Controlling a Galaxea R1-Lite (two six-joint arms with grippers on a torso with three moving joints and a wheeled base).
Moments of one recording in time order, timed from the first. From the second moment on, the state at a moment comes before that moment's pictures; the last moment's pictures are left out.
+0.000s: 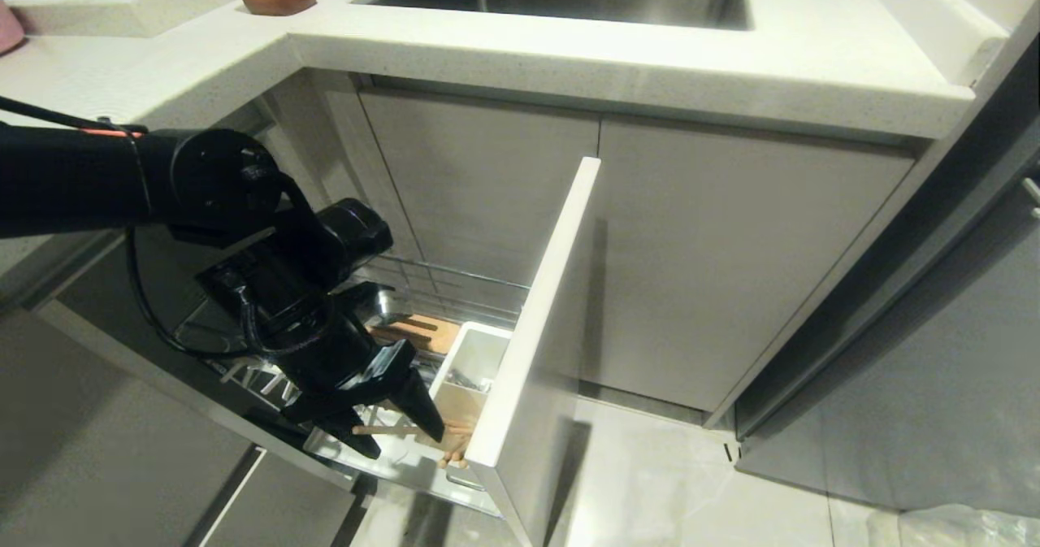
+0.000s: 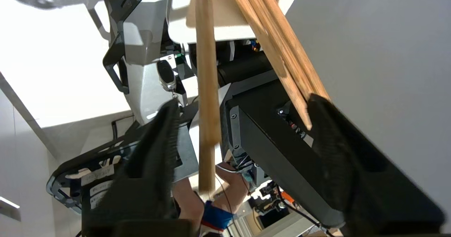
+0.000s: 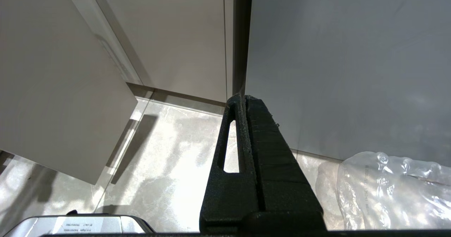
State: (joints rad) left arm -0.38 1.88 -1.60 1.19 -0.38 -0.25; right arm -0.01 0.00 0.00 0.00 0.00 0.01
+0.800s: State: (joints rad) left arm -0.41 1.37 -1.69 1.22 -0.36 -0.22; right arm -0.01 0.00 0.00 0.00 0.00 0.01
